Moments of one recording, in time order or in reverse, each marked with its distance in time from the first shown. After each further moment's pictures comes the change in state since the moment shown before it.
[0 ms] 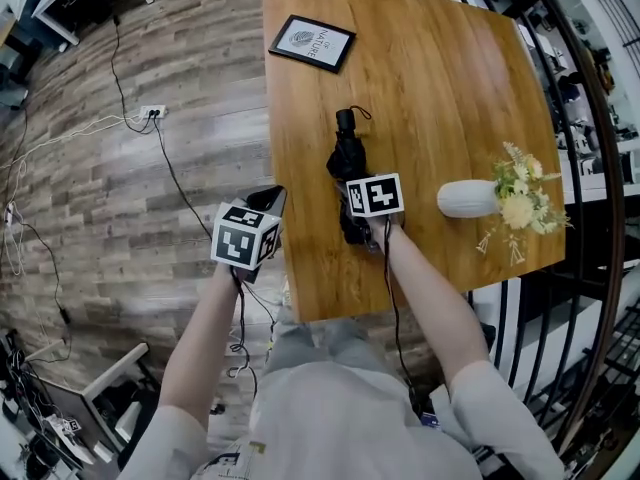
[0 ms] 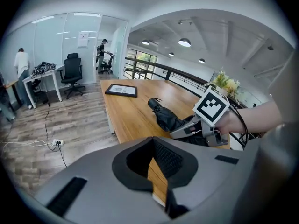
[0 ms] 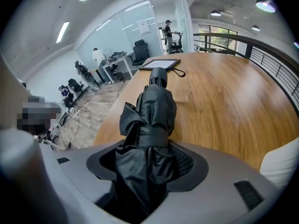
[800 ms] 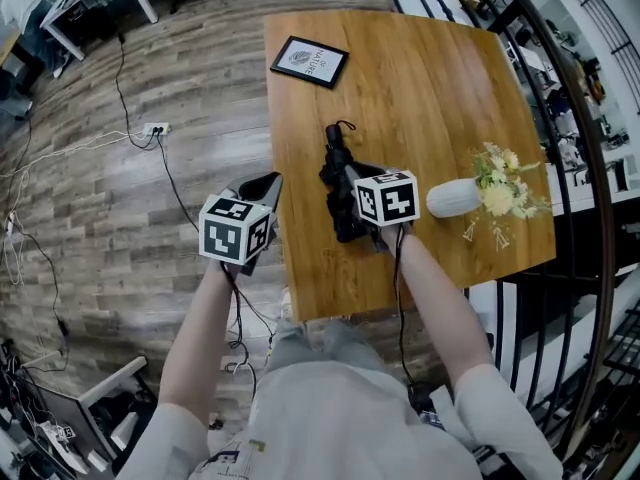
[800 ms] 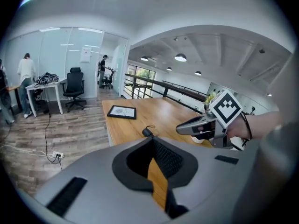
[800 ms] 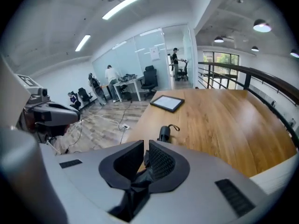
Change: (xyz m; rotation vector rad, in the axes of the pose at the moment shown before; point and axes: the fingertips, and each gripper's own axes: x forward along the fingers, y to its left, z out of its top) left arm -0.065 -0.014 0.064 0.020 -0.180 0.008; right arm -0.109 0.039 0.069 -0.127 -0.280 0.025
